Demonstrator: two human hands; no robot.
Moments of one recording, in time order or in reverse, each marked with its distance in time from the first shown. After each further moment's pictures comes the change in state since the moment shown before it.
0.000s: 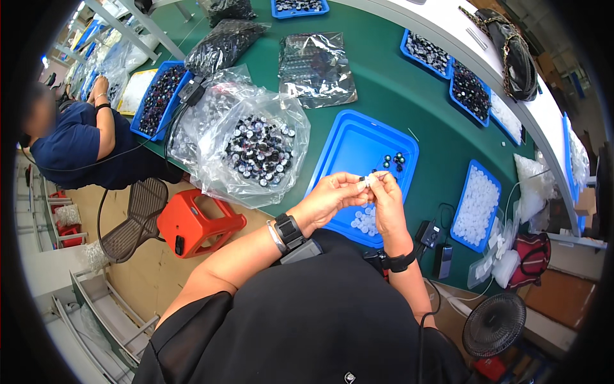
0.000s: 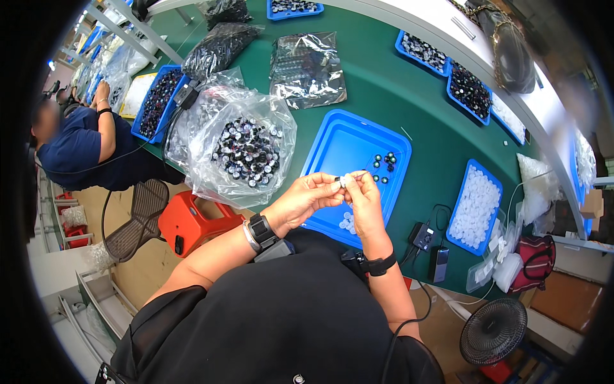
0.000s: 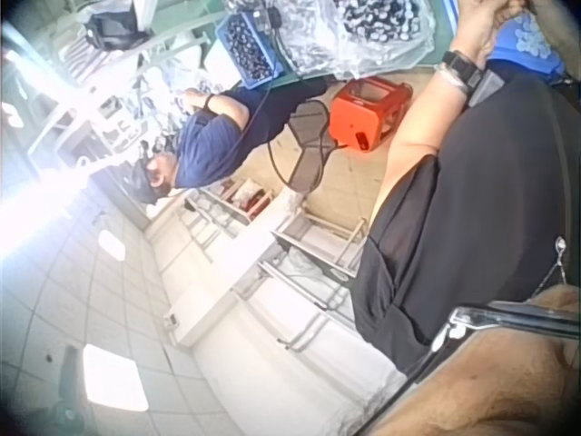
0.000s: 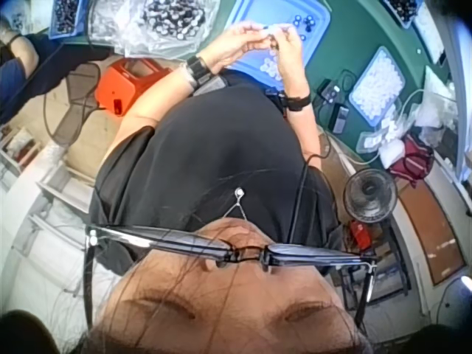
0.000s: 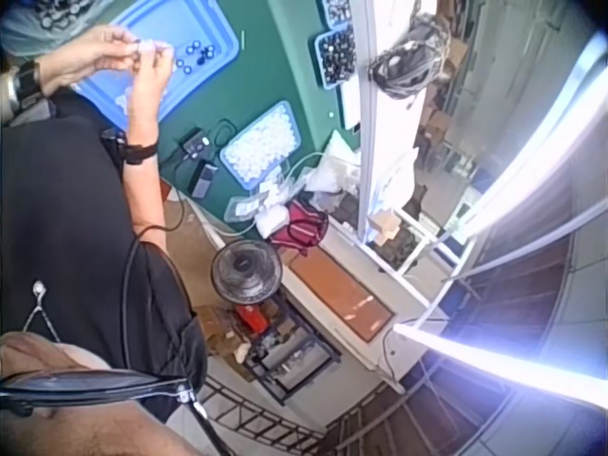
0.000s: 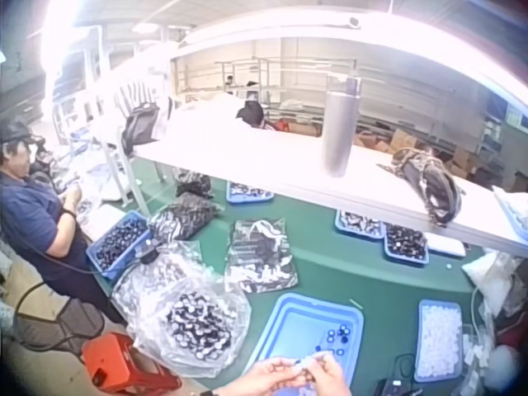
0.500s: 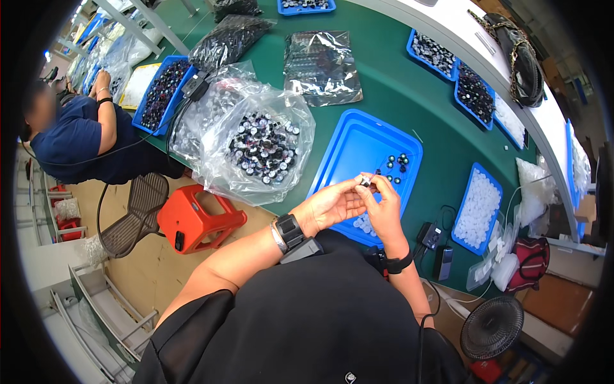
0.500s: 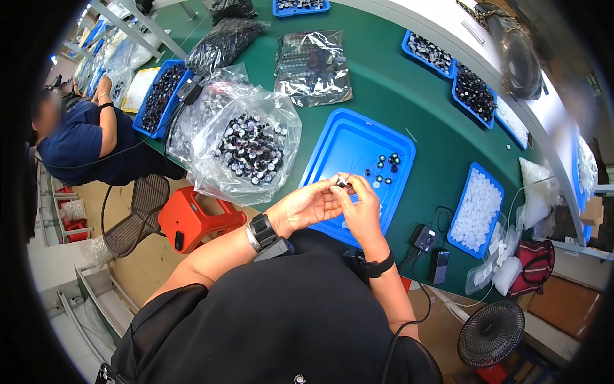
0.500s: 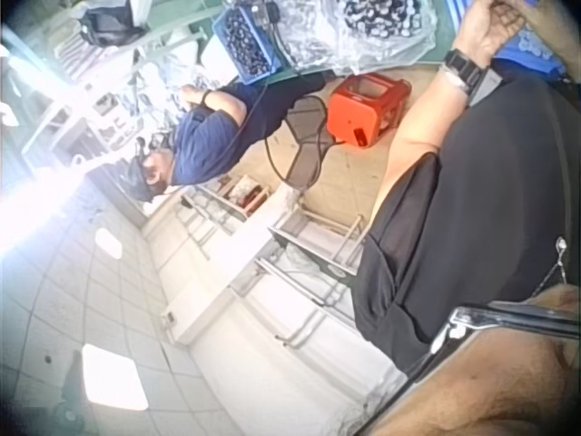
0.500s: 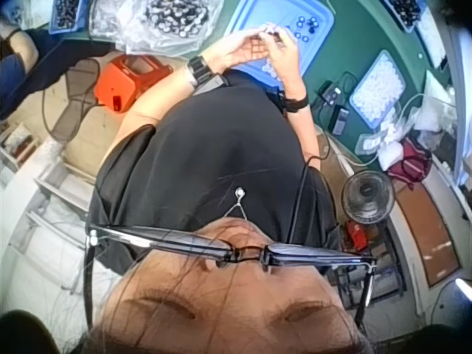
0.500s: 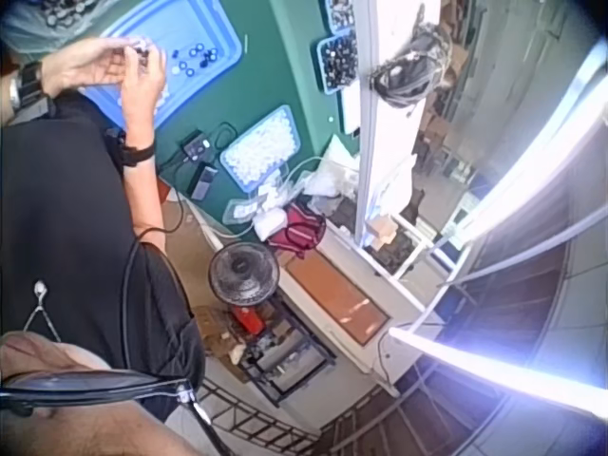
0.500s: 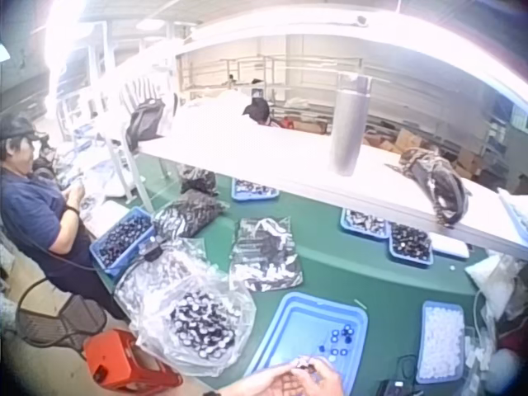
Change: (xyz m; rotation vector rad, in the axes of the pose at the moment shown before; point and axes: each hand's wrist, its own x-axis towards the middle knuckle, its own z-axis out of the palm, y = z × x) left_hand 0.001 -0.006 -0.011 -0.304 -0.035 -0.269; right_hand -0.008 -0.002 0.013 -0.678 0.009 -0.380
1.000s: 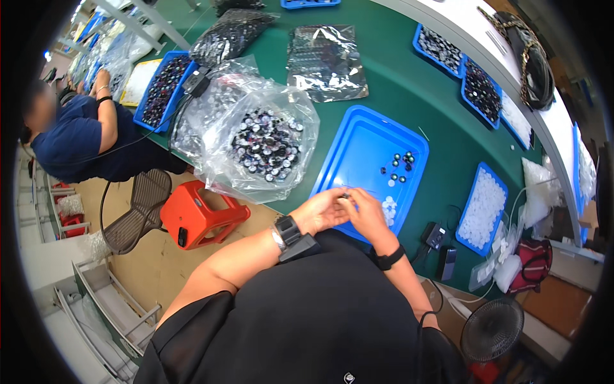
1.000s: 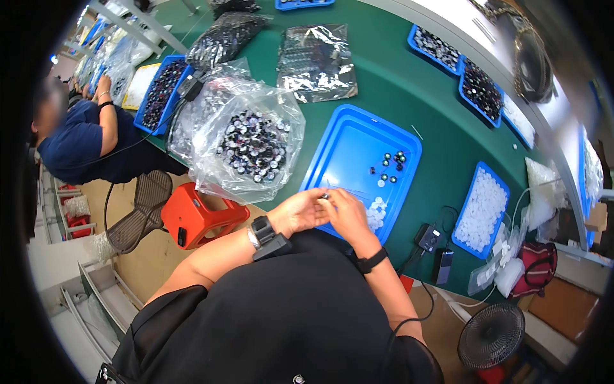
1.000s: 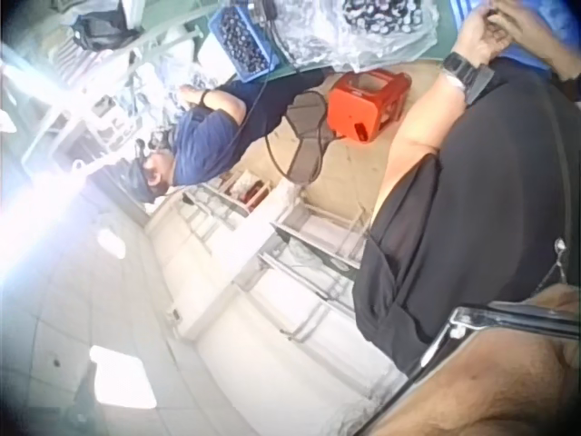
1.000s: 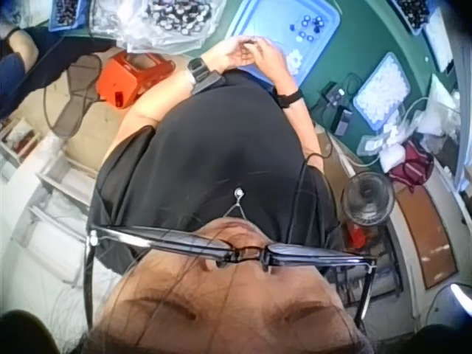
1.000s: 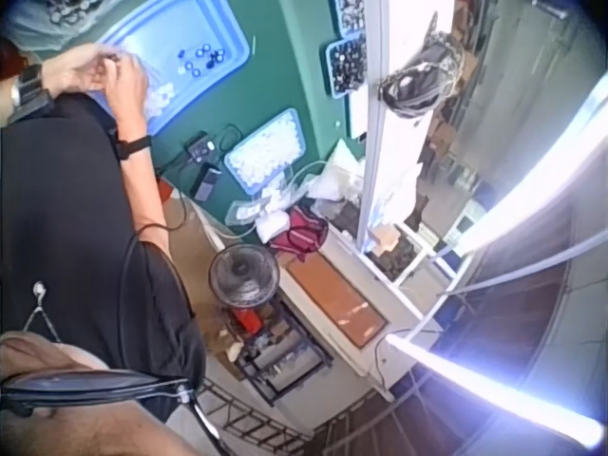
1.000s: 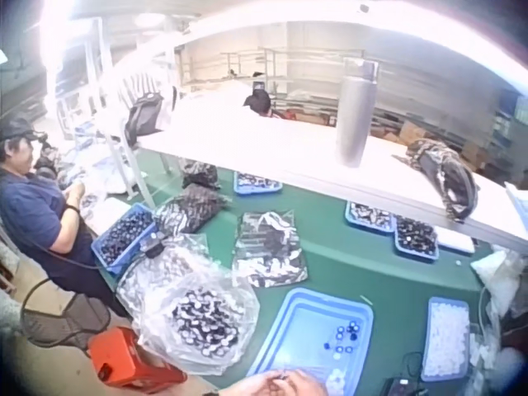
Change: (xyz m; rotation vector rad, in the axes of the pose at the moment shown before) left_hand 0.012 -0.017 -0.055 -0.048 0.332 -0.126; right_hand -0.015 0.046 0.031 -0.381 -0.222 -0.187
